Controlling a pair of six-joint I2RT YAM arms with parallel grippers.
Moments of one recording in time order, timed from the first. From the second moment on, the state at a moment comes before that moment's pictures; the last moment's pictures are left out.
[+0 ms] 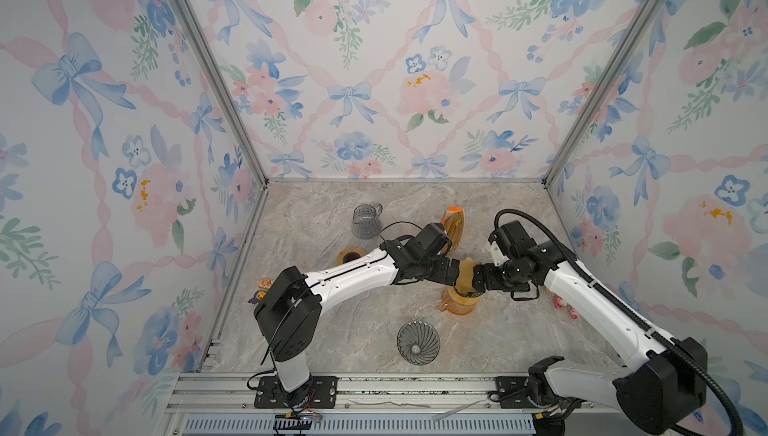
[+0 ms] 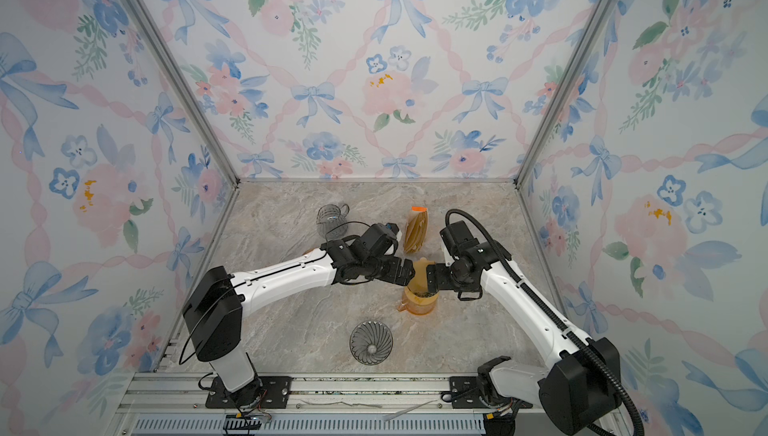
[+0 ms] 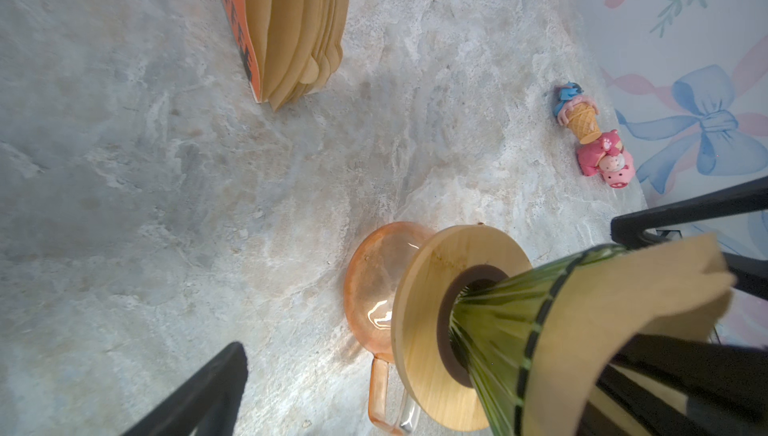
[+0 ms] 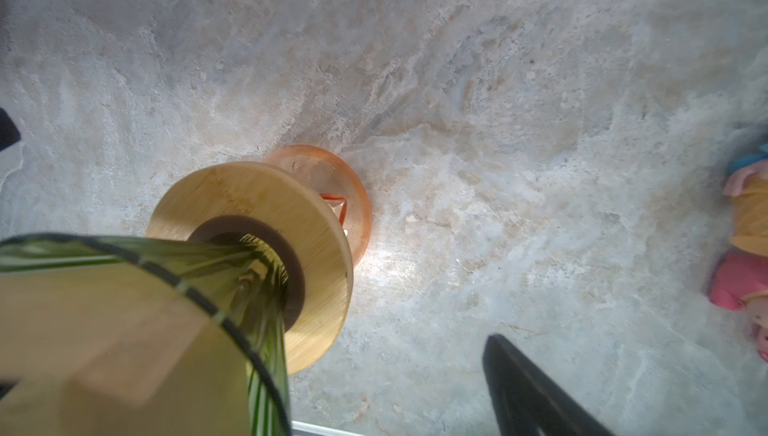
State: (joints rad) left arm -0.92 1.75 1.36 -0.49 0.06 -0.58; right arm 0.40 1.24 1.04 -1.07 -0.03 0.33
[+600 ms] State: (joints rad) left arm -0.92 1.76 1.37 -0.49 0.06 -0.58; right arm 0.38 1.24 1.03 -1.06 -0.04 0.33
